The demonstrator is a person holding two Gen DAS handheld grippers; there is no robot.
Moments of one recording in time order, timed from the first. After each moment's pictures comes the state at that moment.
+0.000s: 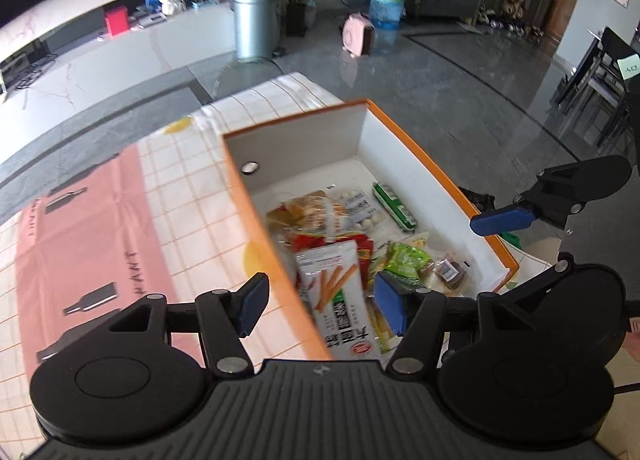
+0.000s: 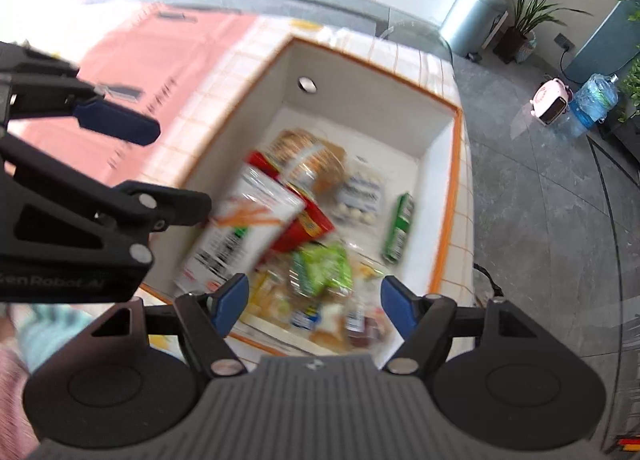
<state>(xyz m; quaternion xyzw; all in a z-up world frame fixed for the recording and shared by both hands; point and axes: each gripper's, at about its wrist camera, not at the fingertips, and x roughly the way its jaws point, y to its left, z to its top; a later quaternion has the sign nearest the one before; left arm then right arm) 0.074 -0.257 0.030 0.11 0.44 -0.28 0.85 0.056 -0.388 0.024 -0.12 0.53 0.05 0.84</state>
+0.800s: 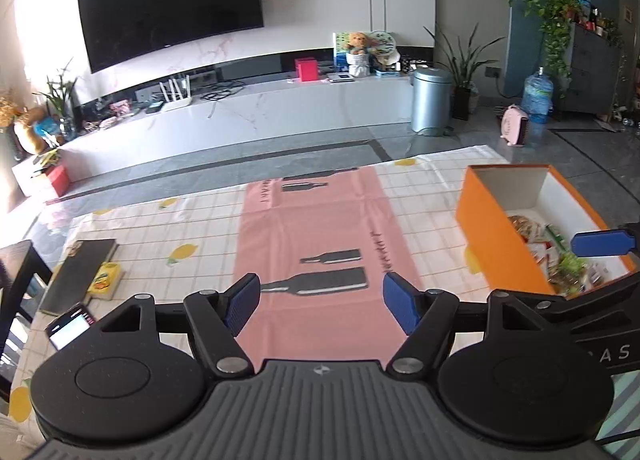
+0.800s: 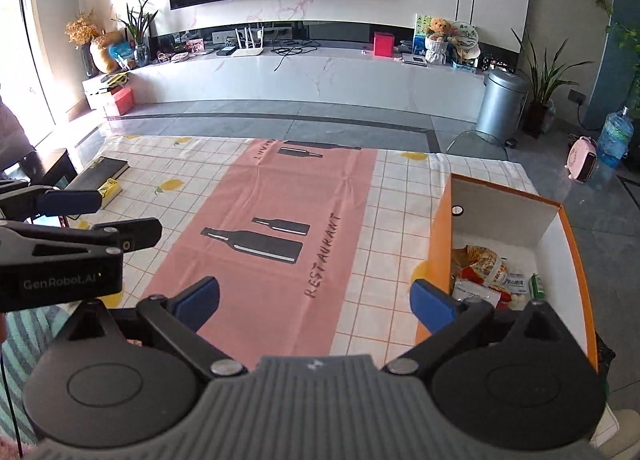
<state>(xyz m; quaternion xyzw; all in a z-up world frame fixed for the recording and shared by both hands) -0.014 -0.047 0.055 0.07 0.33 -0.06 0.94 -0.023 -0.198 0.064 -0.02 0.38 0.08 0.92</state>
